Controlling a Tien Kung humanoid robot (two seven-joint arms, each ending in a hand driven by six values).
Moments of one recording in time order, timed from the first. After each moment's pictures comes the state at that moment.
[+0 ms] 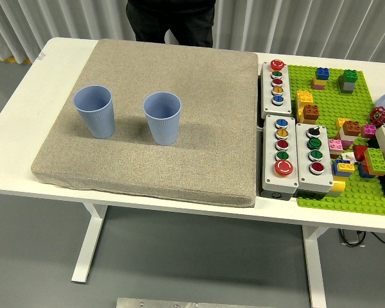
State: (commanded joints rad) left arm -0.15 0.28 -1.79 -1.46 0.85 0.04 -0.17; right arm 0.14 -0.09 1.16 0.18 -0.74 -0.12 -0.24
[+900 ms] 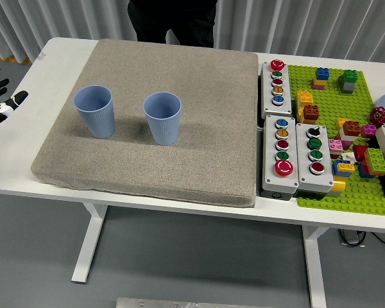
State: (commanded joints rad) left arm -0.03 0.30 -1.74 -1.39 1.21 -0.15 -0.14; right arm 0.15 -0.09 1.16 0.18 -0.75 -0.11 -0.24
